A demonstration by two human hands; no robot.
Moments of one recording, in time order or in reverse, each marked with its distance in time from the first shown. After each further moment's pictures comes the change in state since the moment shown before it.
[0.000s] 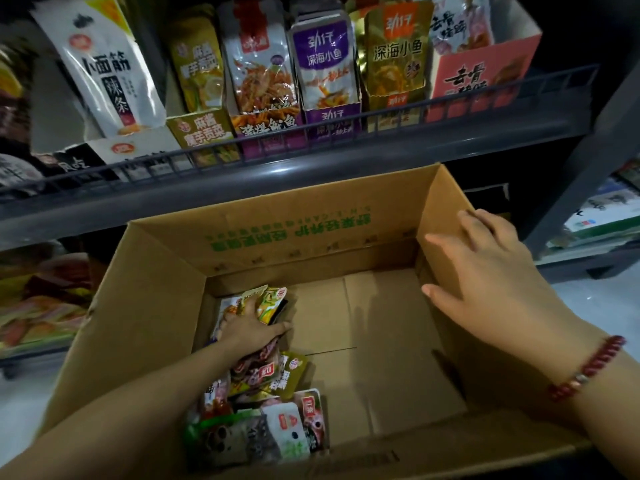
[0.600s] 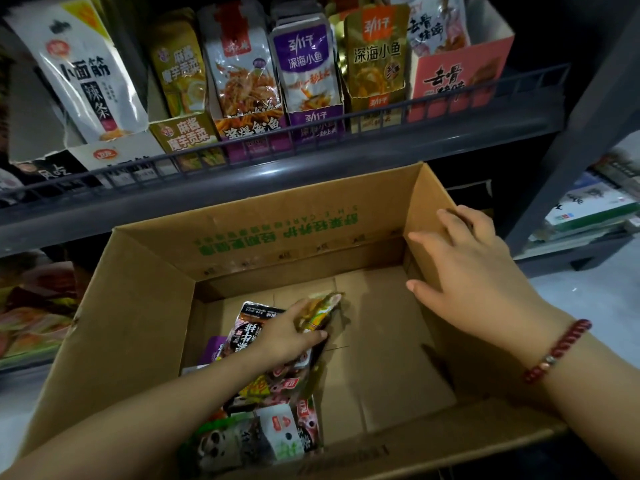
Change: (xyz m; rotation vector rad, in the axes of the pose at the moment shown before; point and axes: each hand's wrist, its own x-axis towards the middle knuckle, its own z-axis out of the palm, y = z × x) left_hand -0.040 0.050 0.021 -0.200 -0.103 0.433; right_hand 0.002 0.001 0.001 -0.016 -0.021 -0.009
